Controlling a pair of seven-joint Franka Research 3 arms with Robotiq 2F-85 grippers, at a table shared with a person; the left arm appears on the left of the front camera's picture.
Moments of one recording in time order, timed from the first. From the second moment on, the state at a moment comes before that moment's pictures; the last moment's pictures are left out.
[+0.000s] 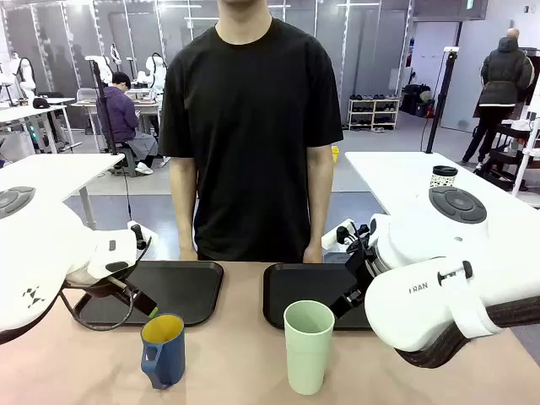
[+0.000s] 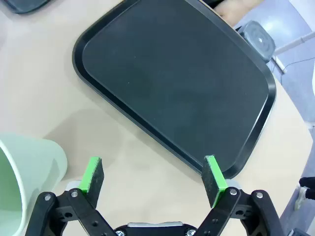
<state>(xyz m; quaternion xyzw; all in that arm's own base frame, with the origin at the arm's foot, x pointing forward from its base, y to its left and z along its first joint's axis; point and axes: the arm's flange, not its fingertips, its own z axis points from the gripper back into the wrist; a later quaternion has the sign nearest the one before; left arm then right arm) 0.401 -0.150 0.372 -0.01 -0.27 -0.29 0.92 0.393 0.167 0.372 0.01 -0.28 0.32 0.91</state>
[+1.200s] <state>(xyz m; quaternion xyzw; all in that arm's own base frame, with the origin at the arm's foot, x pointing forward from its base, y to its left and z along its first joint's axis) 0.401 -0.151 0.372 -0.01 -0.27 -0.29 0.92 0.393 0.168 0.372 0.01 -0.28 0.32 0.90</state>
